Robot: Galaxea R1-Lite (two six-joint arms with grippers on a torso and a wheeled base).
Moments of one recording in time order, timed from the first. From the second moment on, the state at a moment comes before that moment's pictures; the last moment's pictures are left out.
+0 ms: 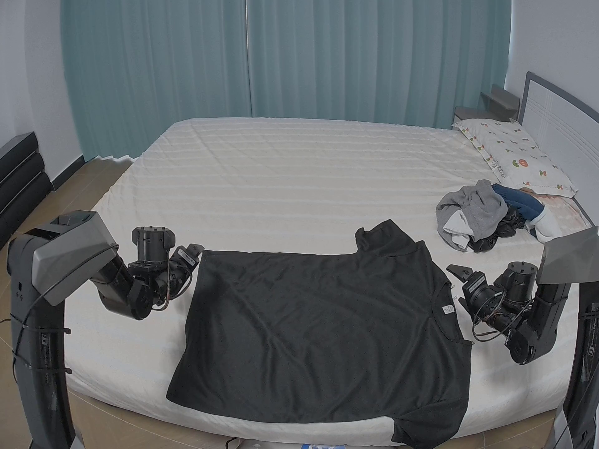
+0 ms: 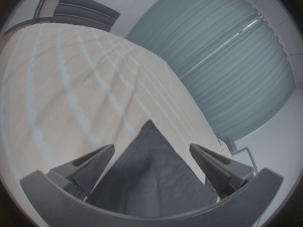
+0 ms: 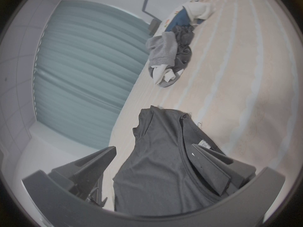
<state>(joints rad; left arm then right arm) -0.12 2.38 -1.07 -0.82 0.06 -0.96 0.06 2.34 -0.47 -1.55 0.12 1.05</state>
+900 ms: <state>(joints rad) -0.22 2.17 -0.30 -1.25 -0.08 -0.96 0.11 2.24 -0.06 -1.55 0.38 0.83</state>
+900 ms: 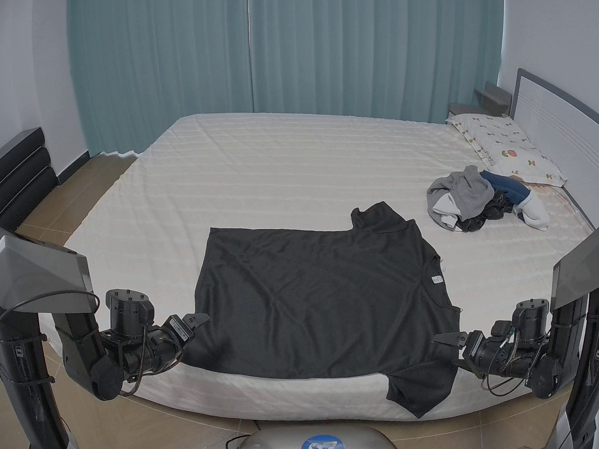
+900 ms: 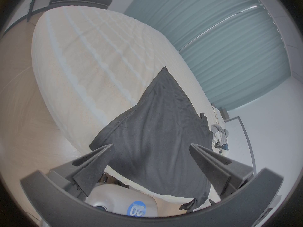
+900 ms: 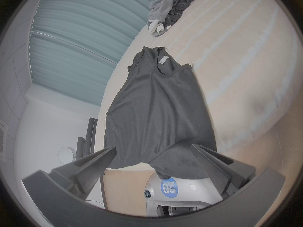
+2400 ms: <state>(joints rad) -0.10 2.27 -0.59 -0.83 -0.29 -0.45 0.17 2.34 -0.06 -1.55 0.38 0.83</state>
